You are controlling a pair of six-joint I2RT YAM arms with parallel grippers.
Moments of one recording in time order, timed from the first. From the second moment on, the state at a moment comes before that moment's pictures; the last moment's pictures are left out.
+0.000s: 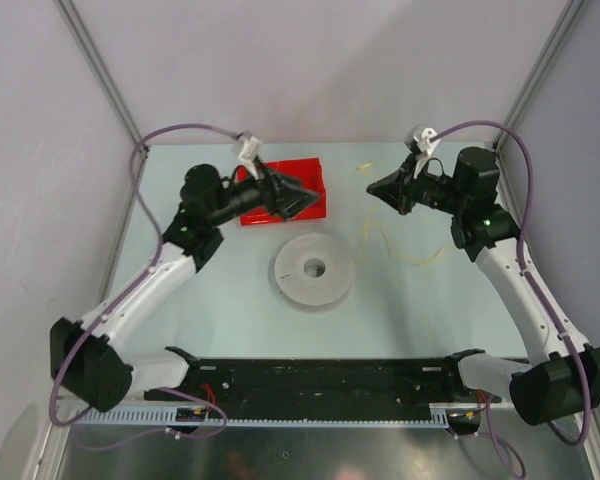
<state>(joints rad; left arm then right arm) -0.53 1.27 1.09 0.28 0.58 -0.51 0.27 1.19 1.18 -0.12 -0.80 0.02</state>
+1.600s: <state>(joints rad) -0.76 1.36 1.02 0.10 0.56 -0.18 0.55 1.22 1.25 -0.86 -0.35 -0.55</state>
